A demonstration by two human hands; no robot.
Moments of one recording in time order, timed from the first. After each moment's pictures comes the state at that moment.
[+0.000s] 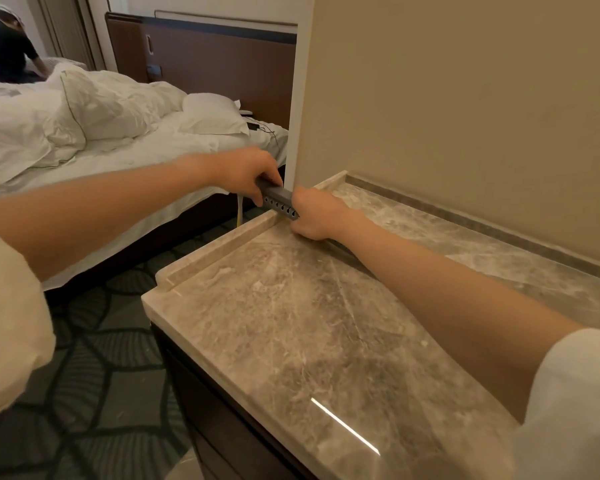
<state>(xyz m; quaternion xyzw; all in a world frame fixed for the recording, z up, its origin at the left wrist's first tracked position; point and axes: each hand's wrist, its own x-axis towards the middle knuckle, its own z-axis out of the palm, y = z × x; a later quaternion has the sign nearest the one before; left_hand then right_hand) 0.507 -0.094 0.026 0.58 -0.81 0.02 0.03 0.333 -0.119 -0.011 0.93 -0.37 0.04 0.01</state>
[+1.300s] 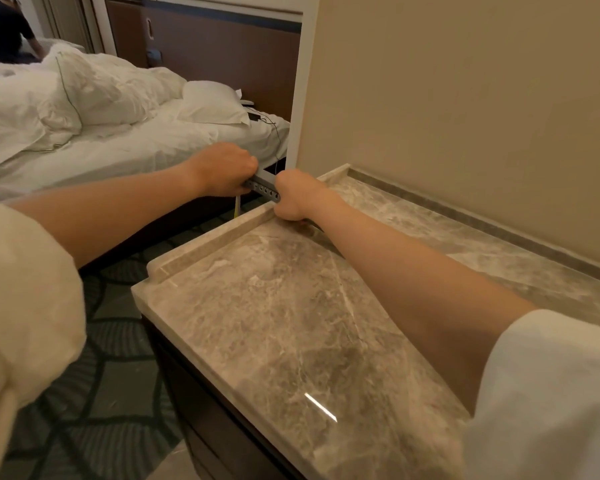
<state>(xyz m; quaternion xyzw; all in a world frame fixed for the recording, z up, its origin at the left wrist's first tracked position) 0.542 -0.108 -0.019 0.57 -0.77 0.29 -0.05 0.371 -0.129 -0.008 0.93 -0.36 0.02 0.02</state>
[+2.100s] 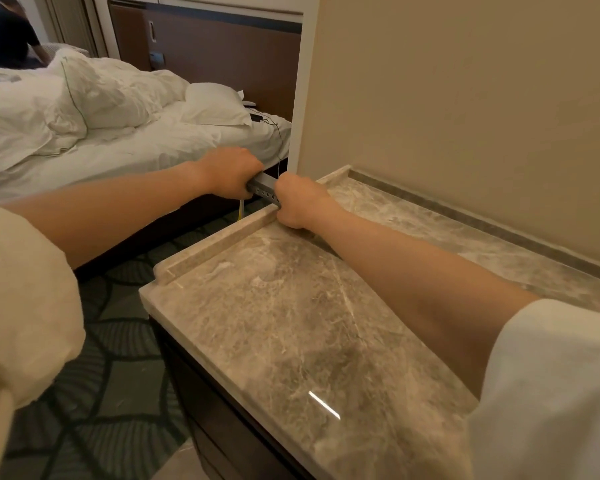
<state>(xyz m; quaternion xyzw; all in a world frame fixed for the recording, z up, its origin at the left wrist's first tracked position) 0.538 -0.114 -0.011 0.63 -0.76 0.15 -0.02 0.361 -0.110 -0.008 0.92 -0.38 0.05 0.04</state>
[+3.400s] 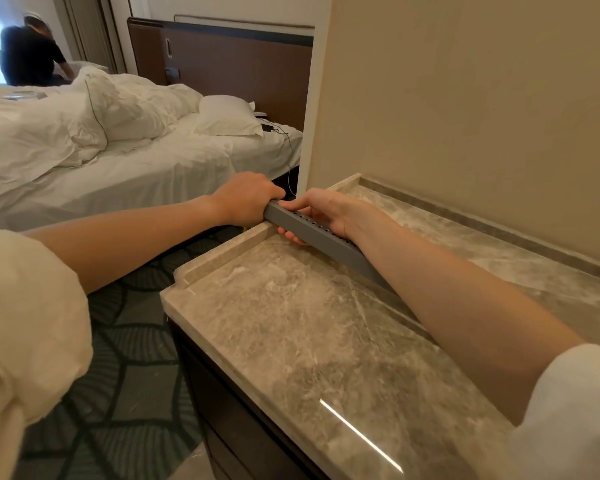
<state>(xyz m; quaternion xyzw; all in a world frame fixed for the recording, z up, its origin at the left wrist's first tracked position) 0.515 -0.081 -0.030 0.59 -0.78 0.16 0.10 0.342 -0.126 -0.006 0.60 -0.38 0.02 -0.70</state>
